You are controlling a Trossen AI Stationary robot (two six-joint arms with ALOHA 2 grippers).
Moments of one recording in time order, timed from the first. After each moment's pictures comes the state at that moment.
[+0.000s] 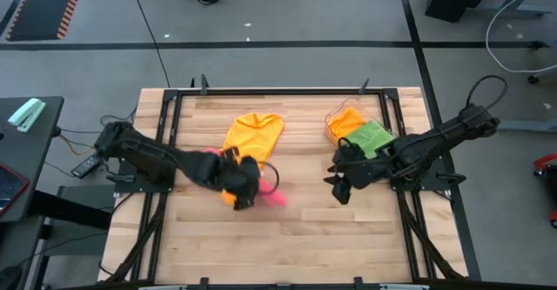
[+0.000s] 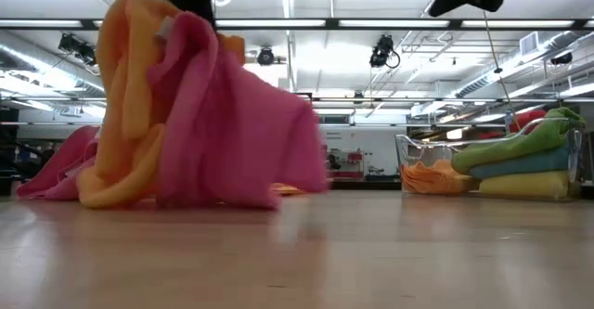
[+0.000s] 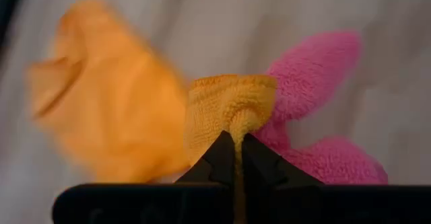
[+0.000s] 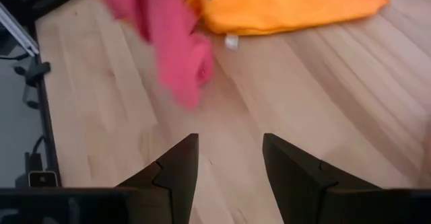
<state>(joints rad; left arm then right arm) -0.32 1.60 1.41 -1.03 -0.41 -0.54 0.42 1.24 1.14 -0.82 0.40 0.83</state>
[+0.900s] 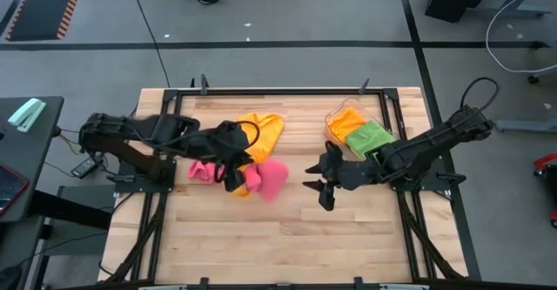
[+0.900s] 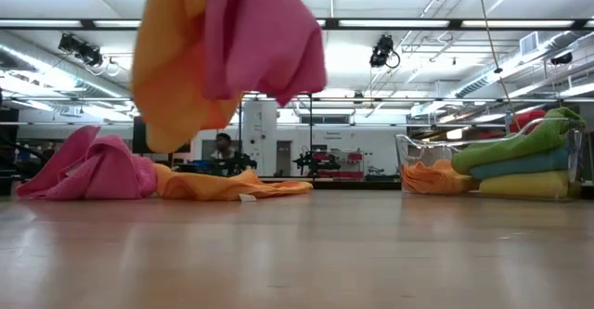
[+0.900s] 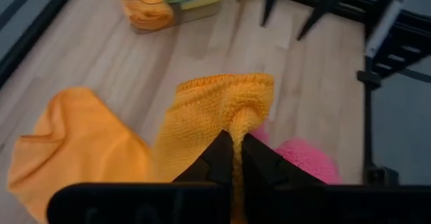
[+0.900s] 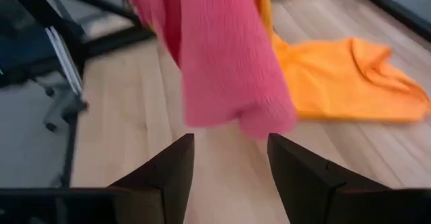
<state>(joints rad) -0.21 1.42 1.65 -1.02 -0.25 -0.44 0.40 1.33 1.14 -0.46 0.44 0.55</state>
